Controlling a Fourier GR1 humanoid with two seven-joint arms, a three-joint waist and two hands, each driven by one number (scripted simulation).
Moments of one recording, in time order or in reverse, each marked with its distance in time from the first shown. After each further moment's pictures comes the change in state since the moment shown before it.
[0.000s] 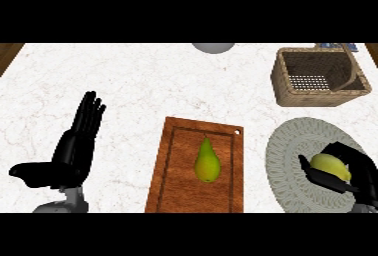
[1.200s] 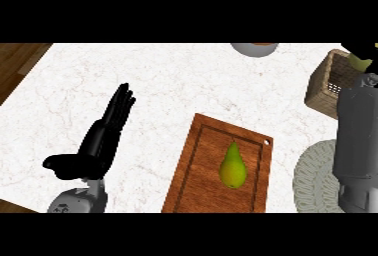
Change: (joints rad) left arm -0.088 -0.024 -0.109 0.025 -0.022 -0.055 0.016; right arm -0.811 -0.036 -0.163 0.135 0.631 -0.364 1.111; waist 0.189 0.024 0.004
